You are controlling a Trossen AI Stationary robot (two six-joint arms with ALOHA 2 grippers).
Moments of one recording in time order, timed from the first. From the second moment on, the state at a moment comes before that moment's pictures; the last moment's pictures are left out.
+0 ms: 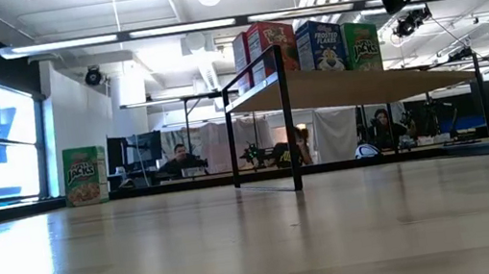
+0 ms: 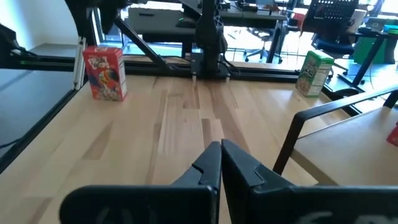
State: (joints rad) left arm -0.69 1.66 1.53 -1.22 0.21 -1.92; right arm 0.45 1.11 0.45 0.43 0.50 0.03
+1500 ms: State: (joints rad) left arm -0.93 1.83 1.50 -1.24 0.17 -2.40; right arm 0.45 1.11 0.44 0.43 0.49 0.02
